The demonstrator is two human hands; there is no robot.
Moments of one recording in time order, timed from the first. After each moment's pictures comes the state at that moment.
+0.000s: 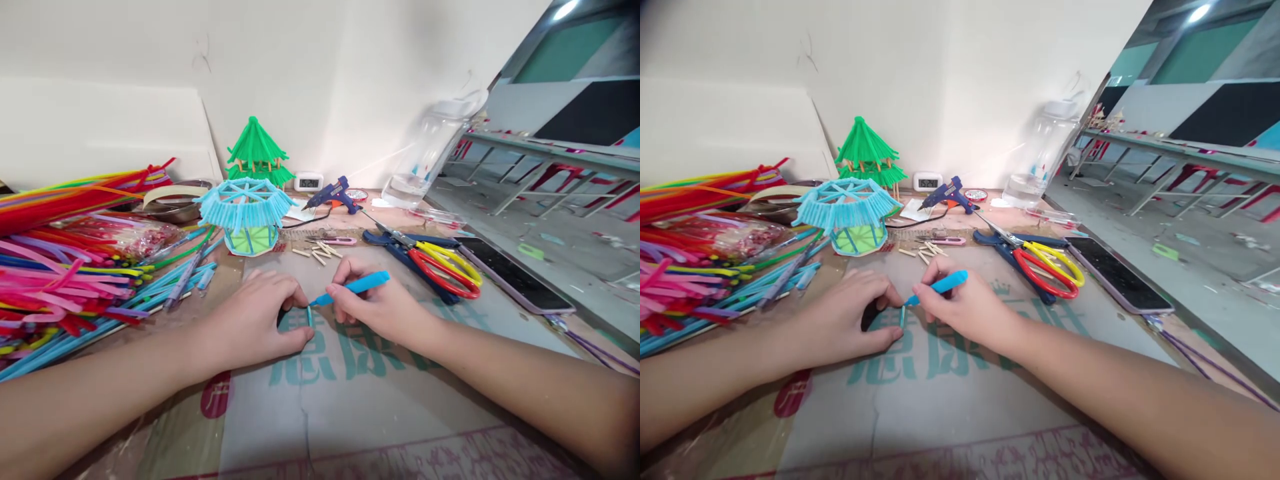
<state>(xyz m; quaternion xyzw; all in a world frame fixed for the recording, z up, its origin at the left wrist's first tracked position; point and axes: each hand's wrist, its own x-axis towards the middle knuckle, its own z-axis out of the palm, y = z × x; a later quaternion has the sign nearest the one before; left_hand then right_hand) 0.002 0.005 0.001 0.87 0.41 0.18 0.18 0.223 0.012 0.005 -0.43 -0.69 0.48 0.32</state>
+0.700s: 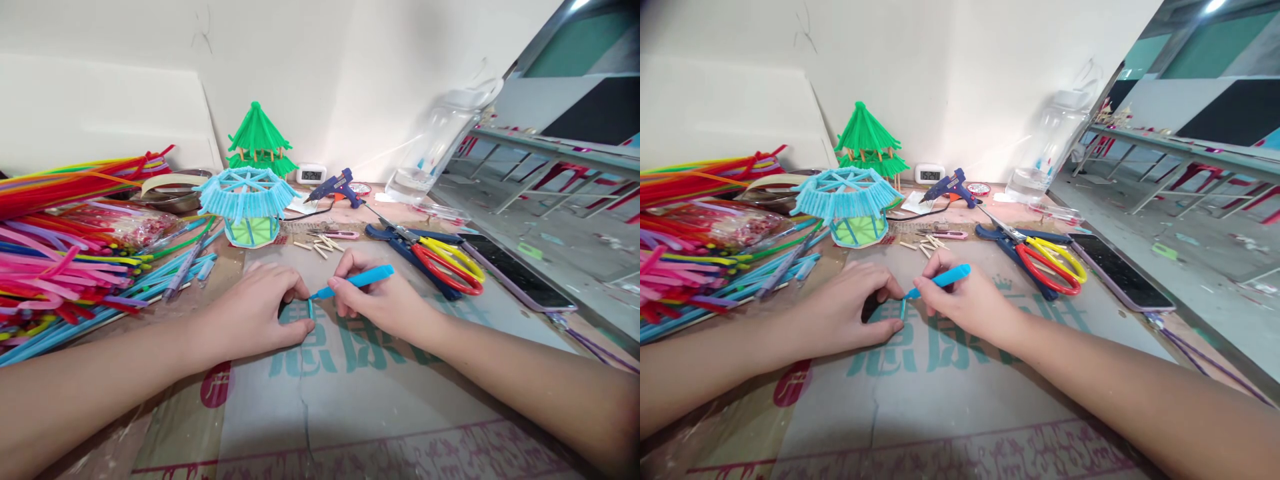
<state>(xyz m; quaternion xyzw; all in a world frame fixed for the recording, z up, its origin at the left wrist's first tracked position) 0.002 0.007 -0.001 0.87 0.41 0.19 0.18 0.222 0.012 0.004 -0.43 -0.69 0.48 0.33</state>
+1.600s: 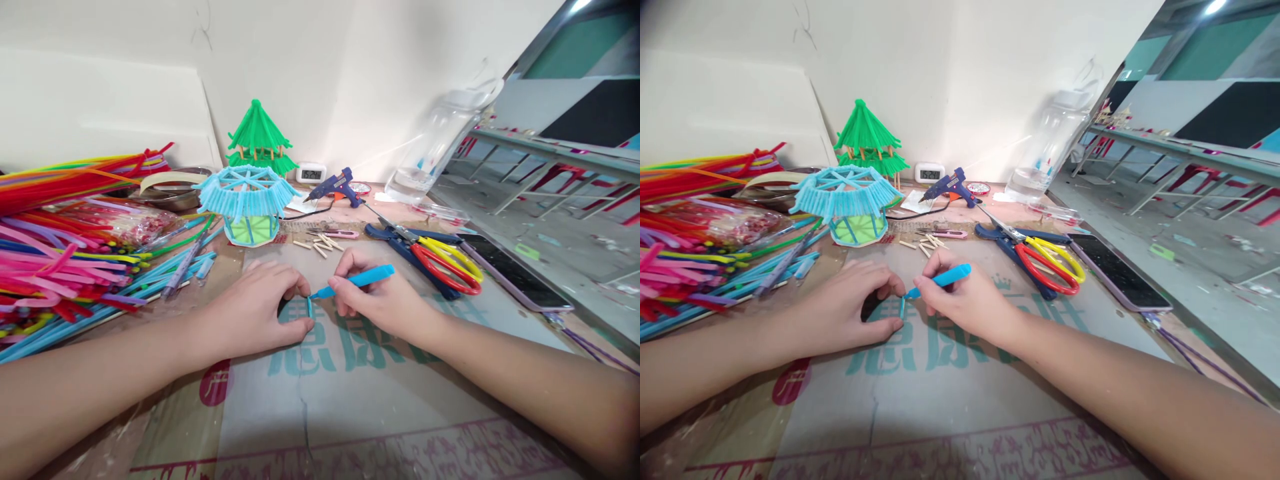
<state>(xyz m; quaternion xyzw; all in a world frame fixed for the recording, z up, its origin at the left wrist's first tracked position) 0.003 0.007 0.001 0.87 0.42 0.18 0.18 0.221 0.011 0.009 -0.44 -0.68 0.48 0.32</state>
